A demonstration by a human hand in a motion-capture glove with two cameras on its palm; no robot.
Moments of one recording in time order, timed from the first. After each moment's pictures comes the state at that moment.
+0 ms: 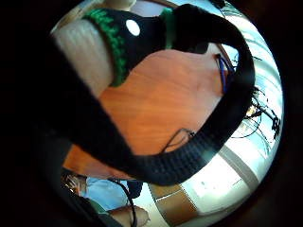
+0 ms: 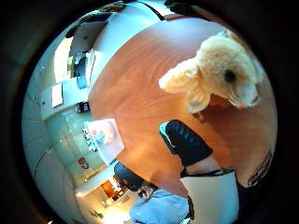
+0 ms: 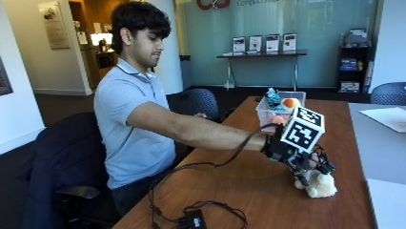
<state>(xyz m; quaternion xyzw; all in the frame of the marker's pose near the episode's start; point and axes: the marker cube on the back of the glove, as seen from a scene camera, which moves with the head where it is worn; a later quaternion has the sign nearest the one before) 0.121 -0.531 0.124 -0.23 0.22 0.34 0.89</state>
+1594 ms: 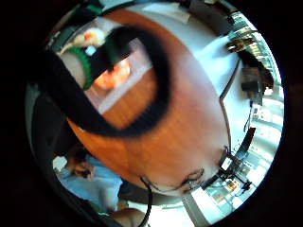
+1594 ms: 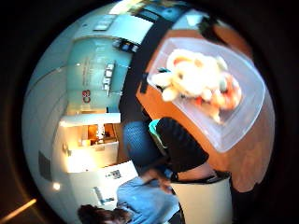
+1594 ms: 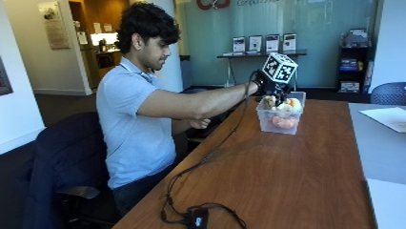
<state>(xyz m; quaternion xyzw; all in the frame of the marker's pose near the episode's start) -0.218 -0.622 0.247 -0.31 0.09 -0.03 0.94</state>
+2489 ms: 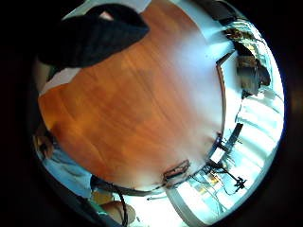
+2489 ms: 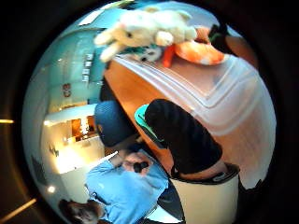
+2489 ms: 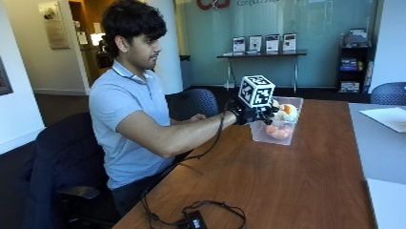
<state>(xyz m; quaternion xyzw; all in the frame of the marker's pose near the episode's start) -0.107 -0.494 0.208 -0.27 0.14 -0.07 0.95</state>
